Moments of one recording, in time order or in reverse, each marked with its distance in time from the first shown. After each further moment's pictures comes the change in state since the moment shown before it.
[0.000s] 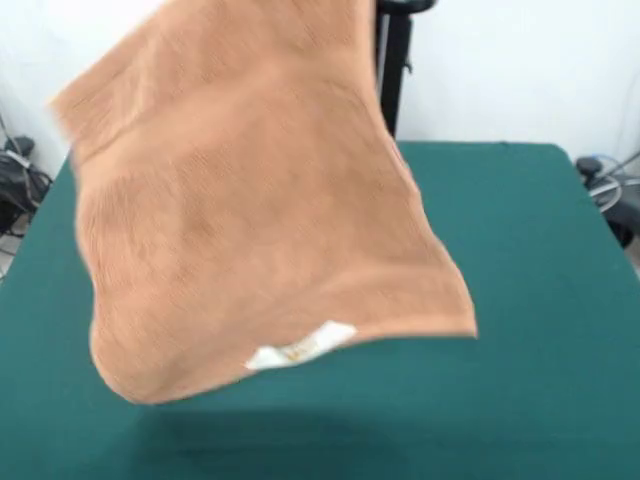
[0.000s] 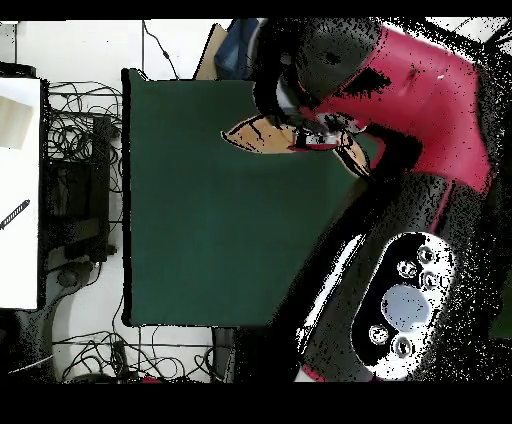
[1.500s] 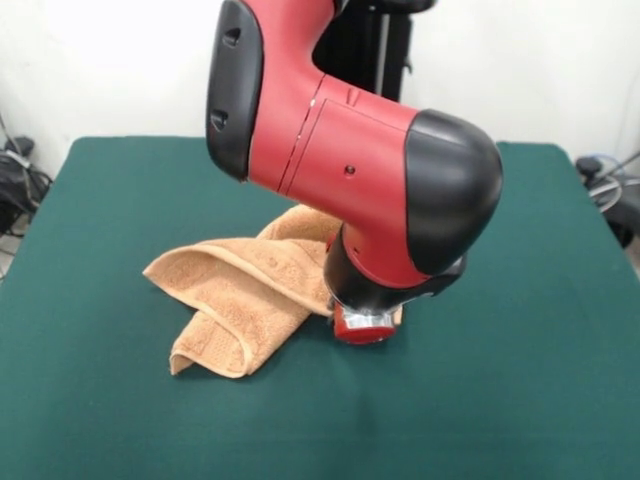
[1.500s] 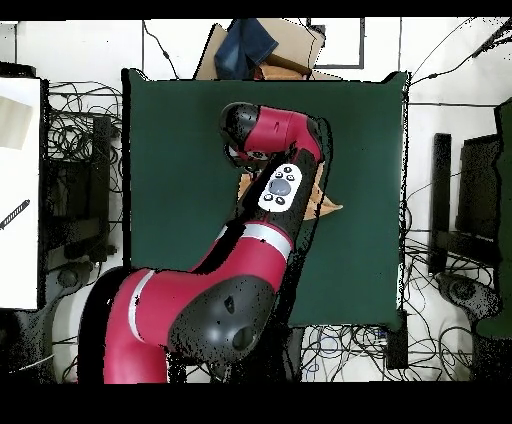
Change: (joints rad) arm 0.129 0.566 -0.009 -0.010 0.053 -0.296 0.047
